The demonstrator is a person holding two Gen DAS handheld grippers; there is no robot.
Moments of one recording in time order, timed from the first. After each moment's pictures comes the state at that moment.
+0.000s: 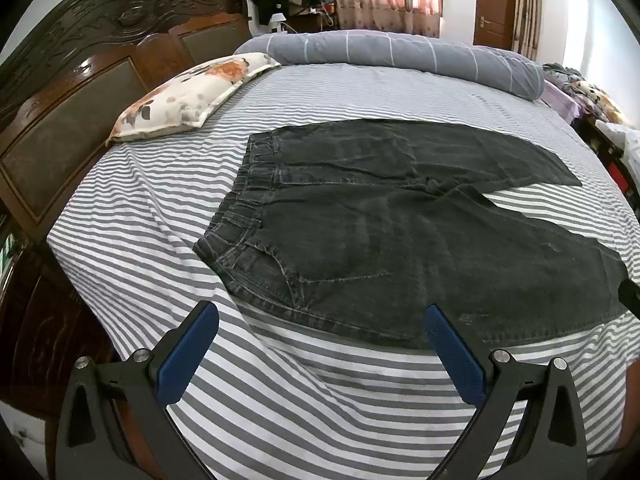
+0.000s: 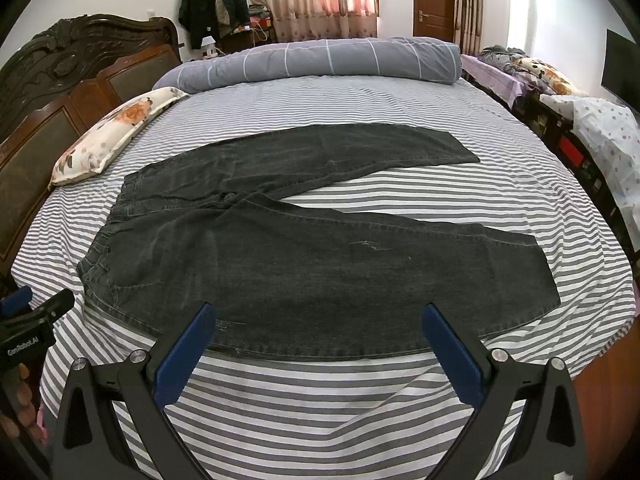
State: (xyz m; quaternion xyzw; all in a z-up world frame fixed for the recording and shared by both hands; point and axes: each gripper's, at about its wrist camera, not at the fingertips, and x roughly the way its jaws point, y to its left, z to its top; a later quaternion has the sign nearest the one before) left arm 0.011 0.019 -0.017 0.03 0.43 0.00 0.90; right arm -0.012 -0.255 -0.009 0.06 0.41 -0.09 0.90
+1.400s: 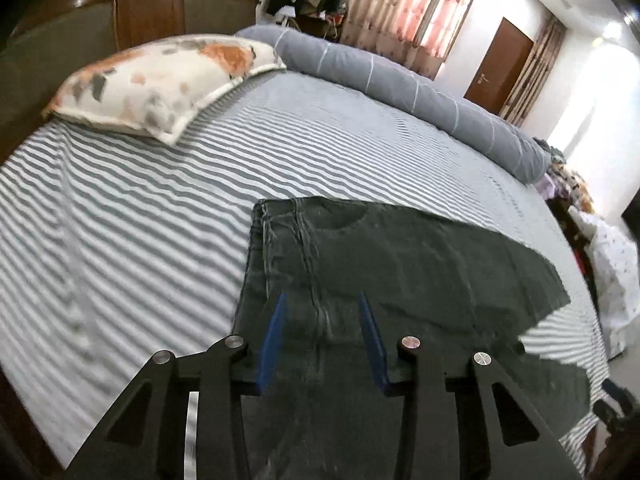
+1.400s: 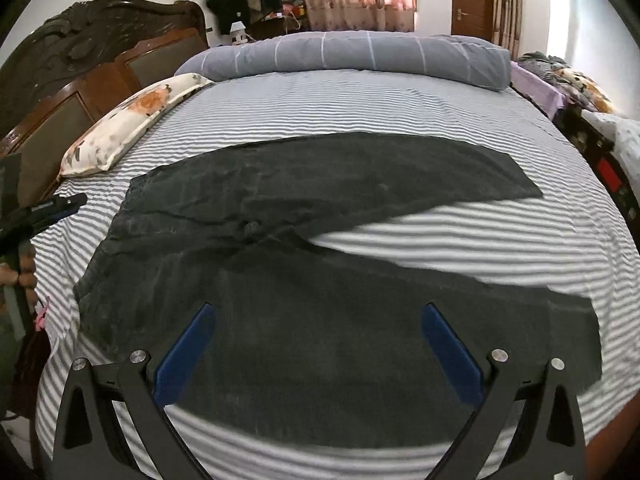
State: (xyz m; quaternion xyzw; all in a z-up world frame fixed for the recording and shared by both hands) left arm 0.260 0.172 -0.050 -0.13 0.41 -0.09 0.90; right arm 0.122 -0.249 -0.030 0.05 0.43 -0.03 0.90
